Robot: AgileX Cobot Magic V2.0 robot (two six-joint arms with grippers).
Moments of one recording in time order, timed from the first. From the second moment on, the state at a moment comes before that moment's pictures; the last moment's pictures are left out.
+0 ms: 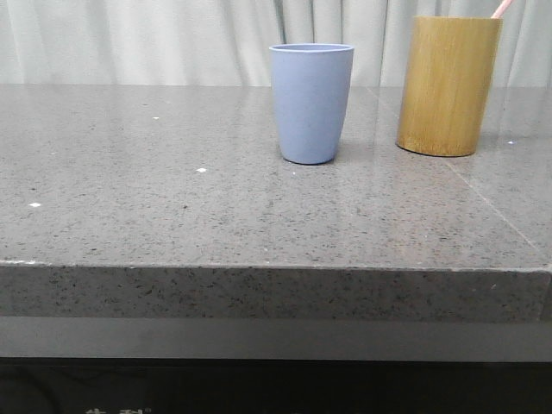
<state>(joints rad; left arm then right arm) -0.63 0.72 -0.85 -0.09 0.72 0.02 -0.01 0.59 -0.77 0.05 0.79 0.03</state>
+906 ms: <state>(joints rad) -0.63 0.71 -0.84 -0.10 0.70 0.02 -0.18 1.53 -1.58 0.48 1.01 -0.09</state>
